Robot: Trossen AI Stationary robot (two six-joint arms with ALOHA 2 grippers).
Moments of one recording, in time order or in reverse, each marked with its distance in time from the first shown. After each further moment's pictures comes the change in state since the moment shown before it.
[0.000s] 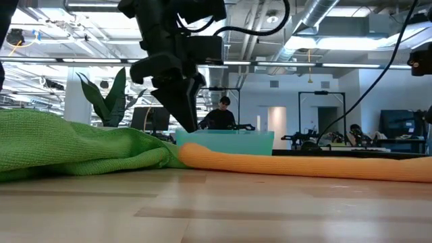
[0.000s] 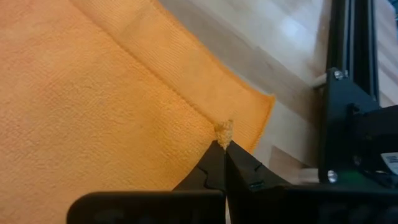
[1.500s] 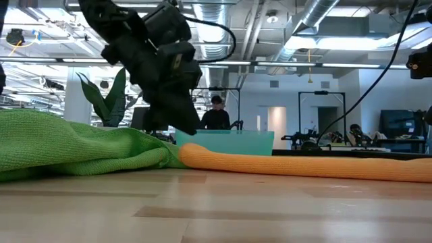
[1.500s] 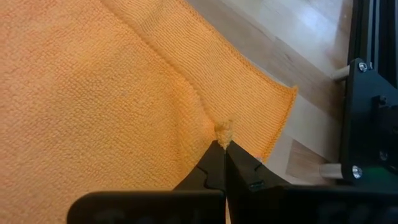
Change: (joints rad) left arm 0.163 -0.176 -0.442 0.651 0.366 -0.637; right arm -0.001 -0.001 0.001 0.054 0.001 -0.009
